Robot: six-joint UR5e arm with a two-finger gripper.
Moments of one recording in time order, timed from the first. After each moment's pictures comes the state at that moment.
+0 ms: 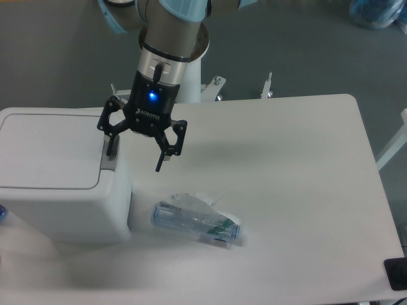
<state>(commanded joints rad) 2.37 -1.60 -1.79 -0.84 1.04 0.40</state>
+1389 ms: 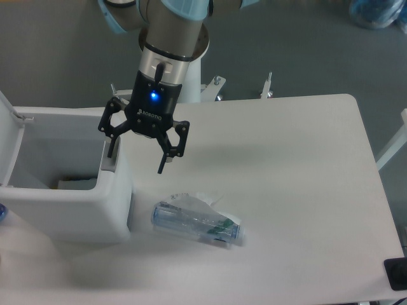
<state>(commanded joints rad) 2.37 -1.64 -1.68 -0.83 1.04 0.43</state>
